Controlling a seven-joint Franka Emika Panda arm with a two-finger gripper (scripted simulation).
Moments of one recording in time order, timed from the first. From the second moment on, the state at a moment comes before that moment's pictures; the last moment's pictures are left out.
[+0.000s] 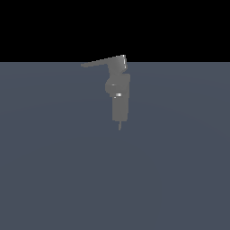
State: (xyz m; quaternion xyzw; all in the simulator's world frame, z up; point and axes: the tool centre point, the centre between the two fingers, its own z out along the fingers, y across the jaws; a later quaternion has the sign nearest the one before) arm -0.149 0.015 0.487 -0.97 0.21 0.05 0.07
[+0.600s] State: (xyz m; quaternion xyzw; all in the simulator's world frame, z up) arm -0.069 0.024 0.454 -0.92 0.36 0.10 0.07
